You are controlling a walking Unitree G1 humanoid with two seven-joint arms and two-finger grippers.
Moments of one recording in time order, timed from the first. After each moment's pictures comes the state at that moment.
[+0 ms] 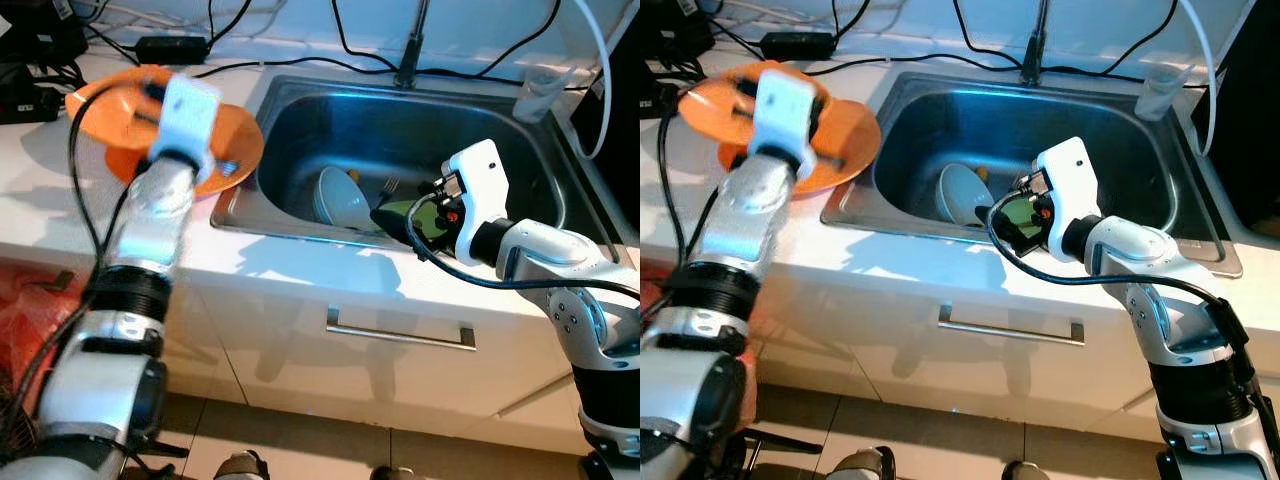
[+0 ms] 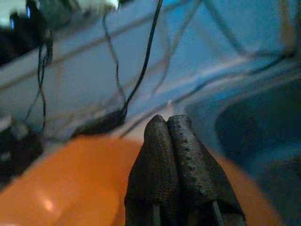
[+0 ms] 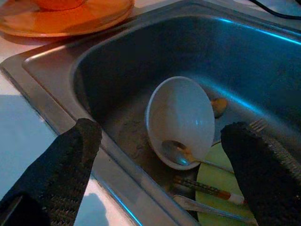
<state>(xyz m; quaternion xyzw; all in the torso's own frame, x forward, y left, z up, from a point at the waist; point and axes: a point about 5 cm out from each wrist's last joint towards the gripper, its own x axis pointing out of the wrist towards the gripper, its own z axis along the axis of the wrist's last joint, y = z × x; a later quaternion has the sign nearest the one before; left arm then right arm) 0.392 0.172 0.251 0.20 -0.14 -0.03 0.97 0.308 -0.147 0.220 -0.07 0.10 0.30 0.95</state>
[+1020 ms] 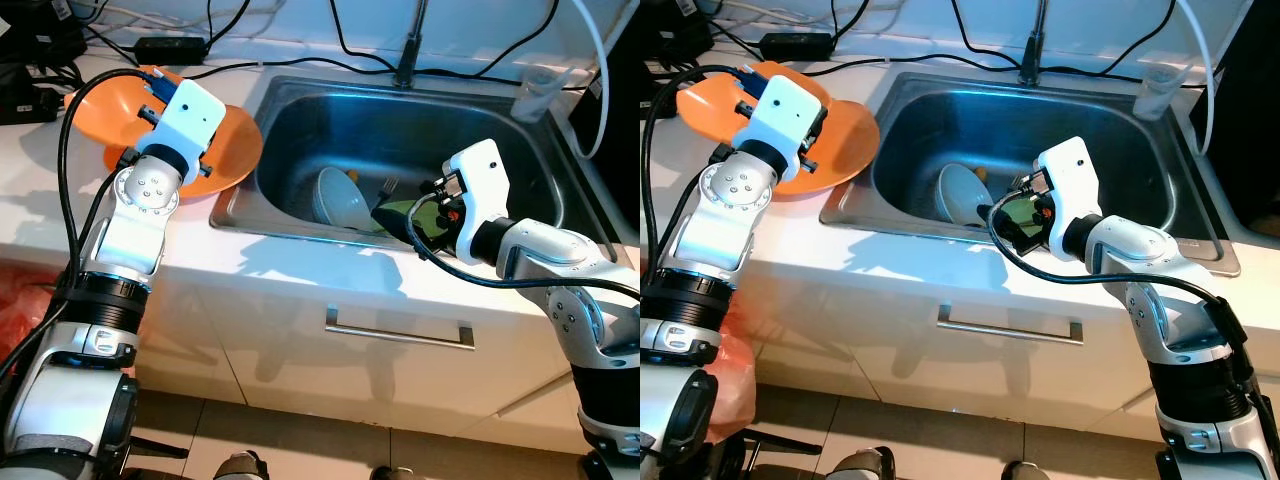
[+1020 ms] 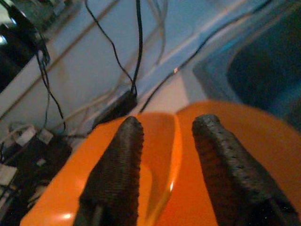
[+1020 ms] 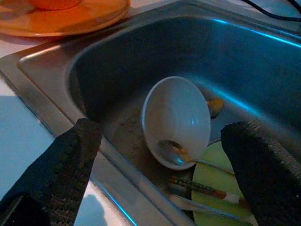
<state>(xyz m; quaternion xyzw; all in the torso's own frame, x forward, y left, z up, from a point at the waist) 0.385 0.199 0.245 0.34 -0.06 -0.02 0.94 0.310 -0.149 0.218 -0.07 0.10 0.29 0.95</state>
